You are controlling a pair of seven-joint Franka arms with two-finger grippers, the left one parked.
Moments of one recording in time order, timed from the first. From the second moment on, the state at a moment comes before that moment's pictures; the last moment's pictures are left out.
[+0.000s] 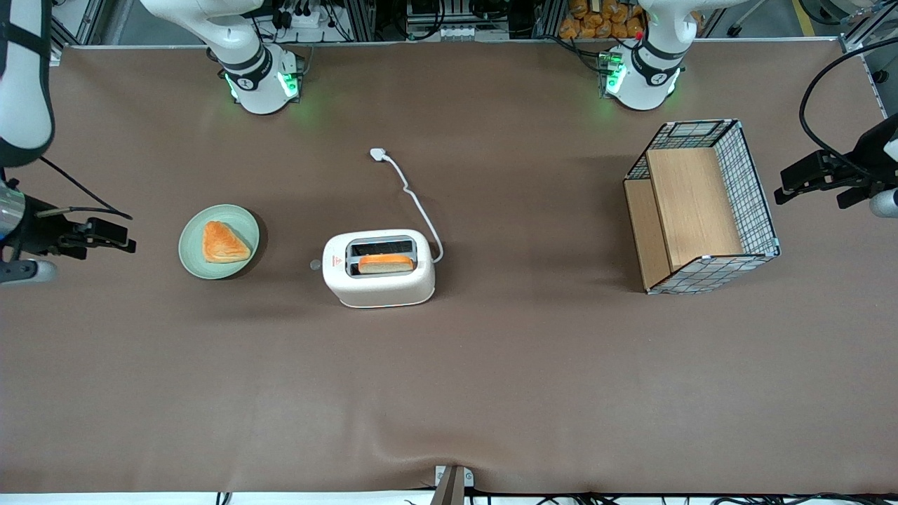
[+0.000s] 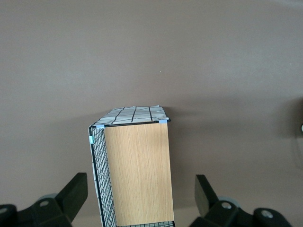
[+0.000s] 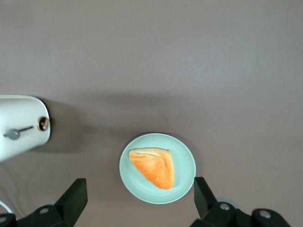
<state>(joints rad) 0.13 0.15 -0.29 -1.67 0.15 1.75 -0.20</state>
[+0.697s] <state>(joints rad) 0.10 0.05 -0.18 -1.60 0.07 1.58 0.00</state>
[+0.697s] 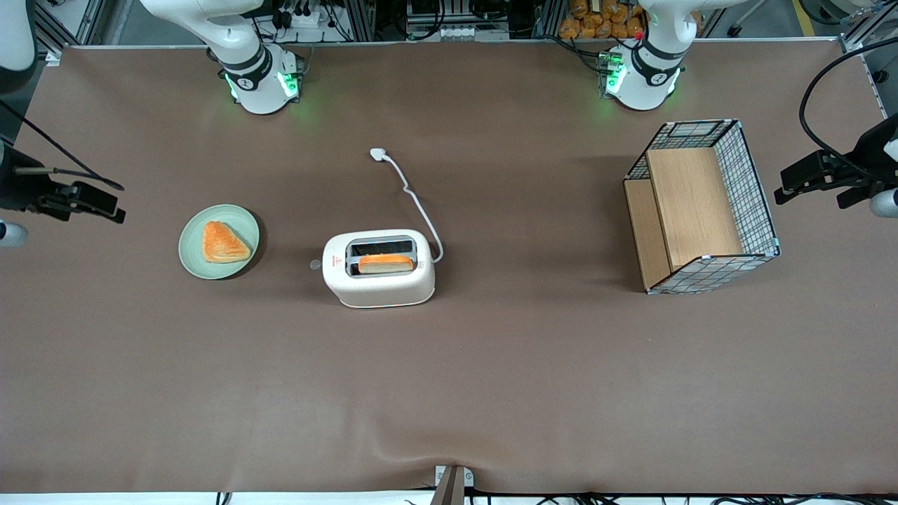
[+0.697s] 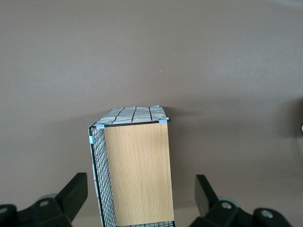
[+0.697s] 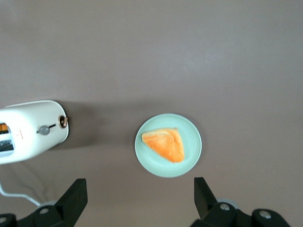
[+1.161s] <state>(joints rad) 0.02 -0.02 -0.11 -1.61 0.06 1.53 0.00</state>
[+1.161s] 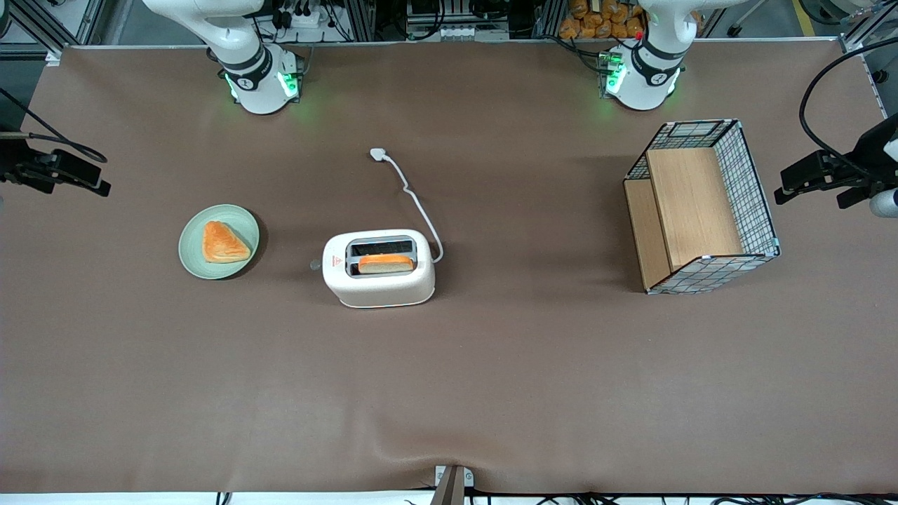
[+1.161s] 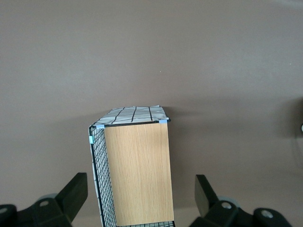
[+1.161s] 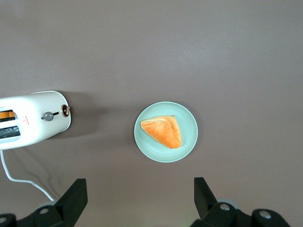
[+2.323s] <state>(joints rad) 0.01 -0.03 -0.10 -1.62 0.03 1.54 0.03</state>
